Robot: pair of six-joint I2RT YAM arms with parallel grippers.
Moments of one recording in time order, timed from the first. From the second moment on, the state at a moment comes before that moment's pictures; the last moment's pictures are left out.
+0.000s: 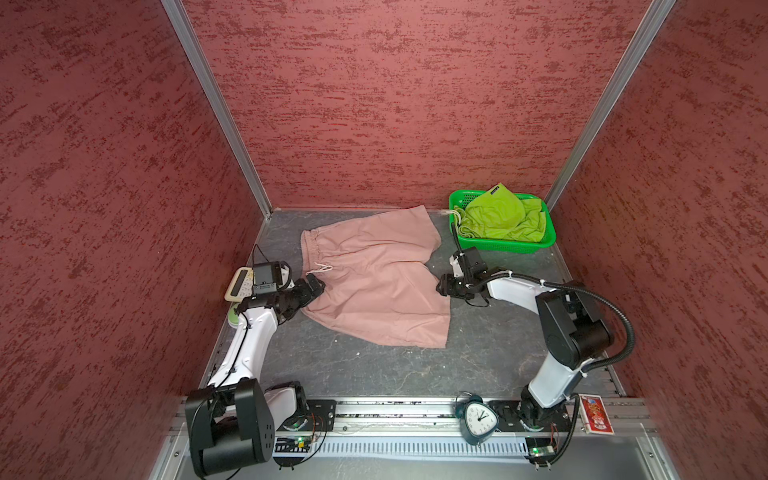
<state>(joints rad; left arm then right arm) 0.20 1.13 0.71 -0.54 0.39 -0.49 0.38 1.78 0.99 -0.24 -0.23 0.48</state>
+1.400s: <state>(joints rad) 0.38 1.31 0.53 -0.23 0.50 -0.63 0.50 1.10 0.54 -0.40 -0.21 0.91</state>
